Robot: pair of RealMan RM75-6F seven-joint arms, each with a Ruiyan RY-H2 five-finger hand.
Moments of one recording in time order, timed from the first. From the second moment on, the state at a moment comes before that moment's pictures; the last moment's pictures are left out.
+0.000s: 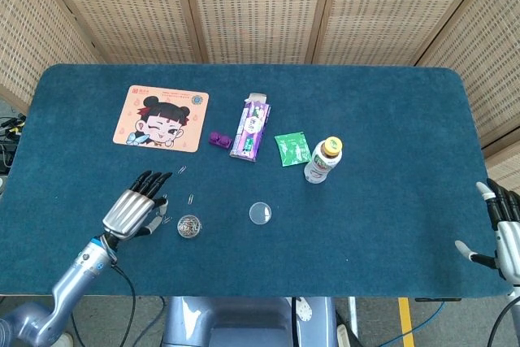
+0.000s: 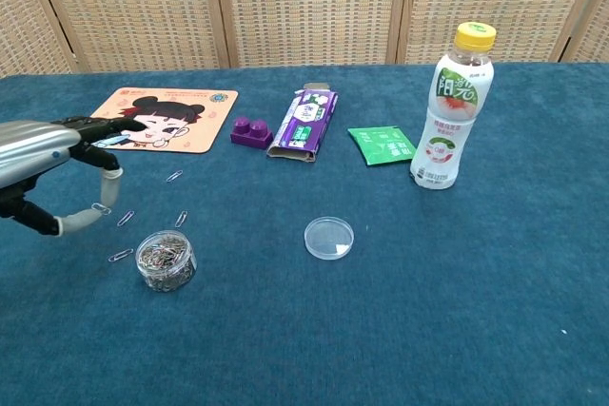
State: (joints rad) left arm -0.50 -1.42 -0.03 -1.48 1.52 1.08 0.20; right arm 0.06 -1.03 0.10 -1.62 -1.45 1.48 0.11
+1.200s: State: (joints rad) left arm -0.56 -1.52 -0.02 -1.51 1.40 1.00 0.35; right arm 0.06 -1.03 0.10 -1.62 -1.45 1.48 0.14
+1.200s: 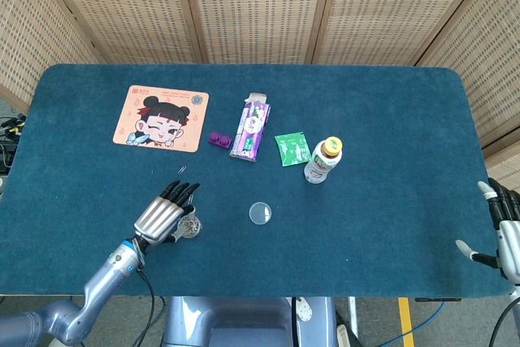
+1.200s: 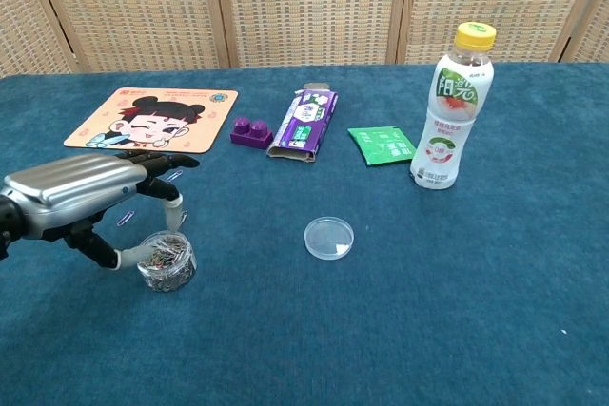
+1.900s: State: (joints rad) left arm -0.57 -1.41 -0.06 -1.45 1.40 1.02 0.24; right arm 0.06 -1.03 0.10 -1.62 -1.45 1.48 0.14
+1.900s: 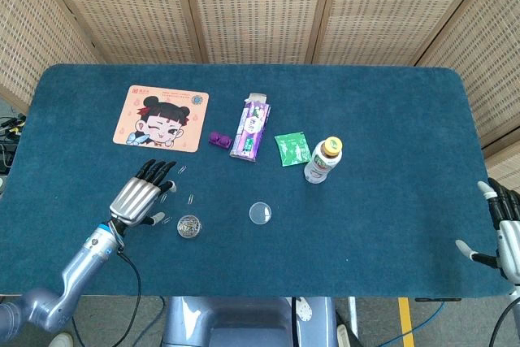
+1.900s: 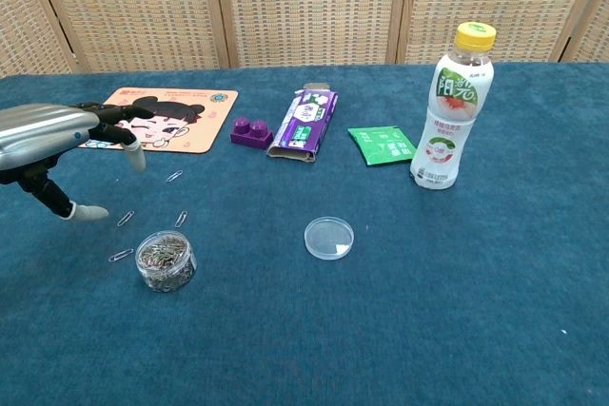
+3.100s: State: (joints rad) left arm -0.62 -1.60 -0.02 -1.10 1.42 0.91 0.08; right arm 0.06 -1.03 0.11 -1.62 -1.43 1.46 0.13
